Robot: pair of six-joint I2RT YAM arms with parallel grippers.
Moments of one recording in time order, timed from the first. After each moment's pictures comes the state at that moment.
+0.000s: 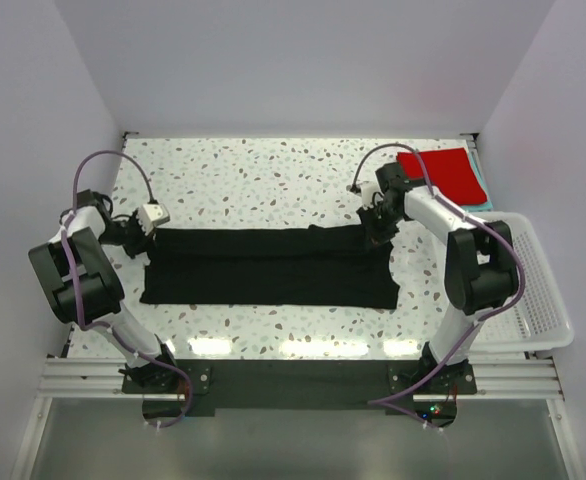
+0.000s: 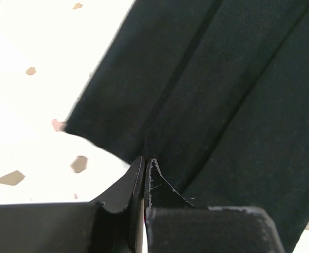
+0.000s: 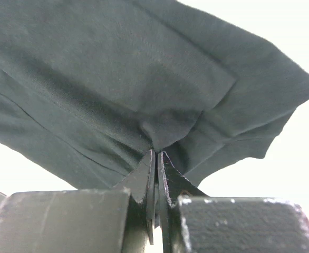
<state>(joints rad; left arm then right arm) 0.48 1.75 1.10 -0.77 0.68 1.44 0.24 1.79 1.27 -0.79 -0.27 -0.18</state>
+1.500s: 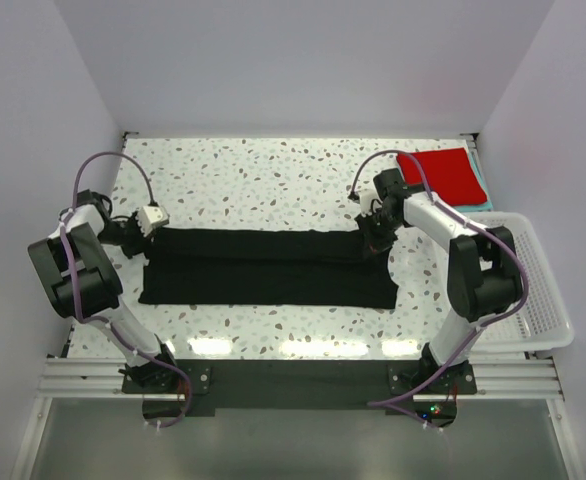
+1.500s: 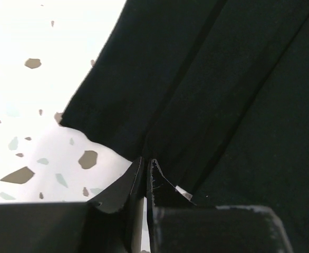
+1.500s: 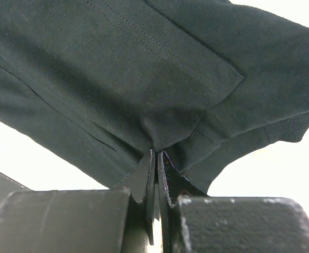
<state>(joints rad) 0.49 1.79 1.15 -0.78 0.66 1.49 0.26 1.75 1.22 -0.81 -0.29 -0.15</state>
